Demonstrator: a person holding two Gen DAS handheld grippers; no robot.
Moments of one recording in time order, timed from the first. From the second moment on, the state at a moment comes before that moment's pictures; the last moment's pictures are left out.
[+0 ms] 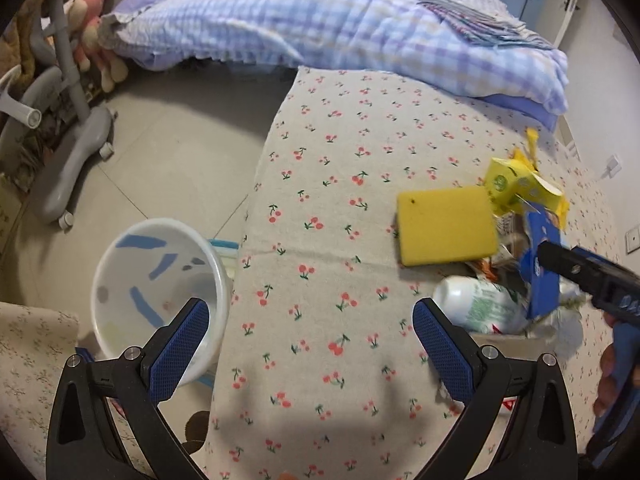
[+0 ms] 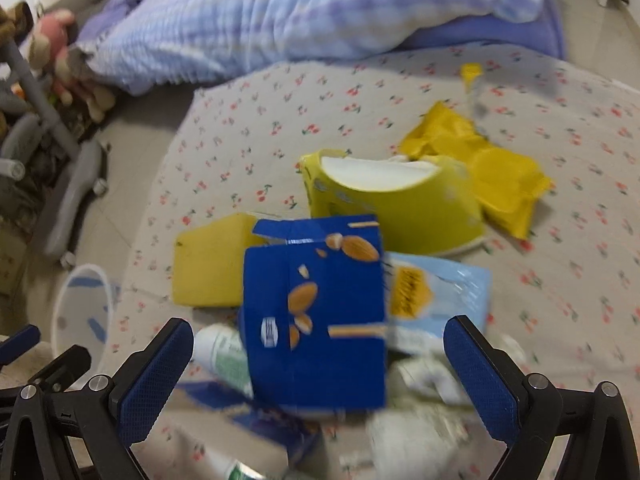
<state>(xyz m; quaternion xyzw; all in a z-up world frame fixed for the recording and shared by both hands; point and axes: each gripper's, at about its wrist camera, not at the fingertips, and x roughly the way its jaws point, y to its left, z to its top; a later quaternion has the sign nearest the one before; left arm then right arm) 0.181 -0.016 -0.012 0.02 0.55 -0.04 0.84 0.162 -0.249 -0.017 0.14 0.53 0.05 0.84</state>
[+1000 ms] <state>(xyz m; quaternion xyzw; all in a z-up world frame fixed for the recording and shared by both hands) 0.247 -0.124 -0.070 -0.05 0.60 -0.11 0.79 0.123 -0.353 -0.002 0.20 0.50 -0.03 0.84</state>
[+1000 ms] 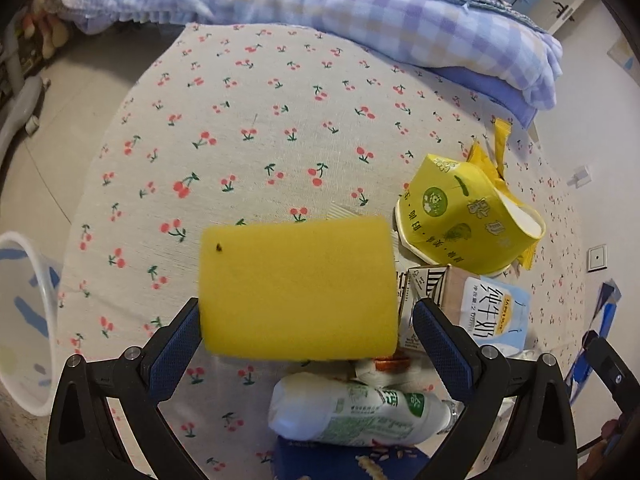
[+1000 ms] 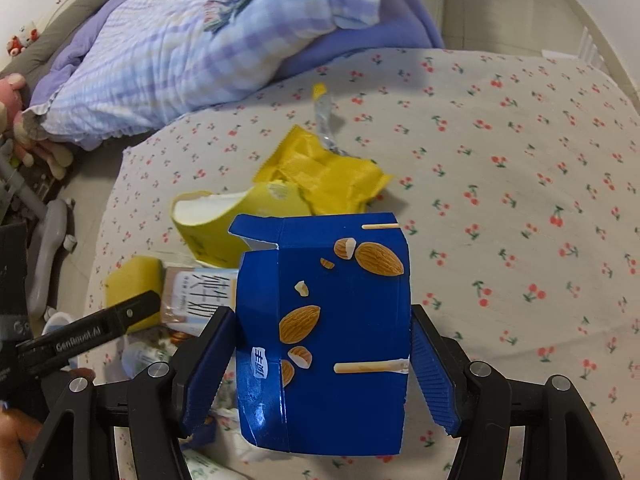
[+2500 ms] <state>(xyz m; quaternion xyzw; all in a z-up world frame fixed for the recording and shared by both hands) 0.186 0.175 -0.055 -0.10 0.56 0.01 0.82 0.162 -0.113 0.002 0.12 0.52 0.13 0.84</state>
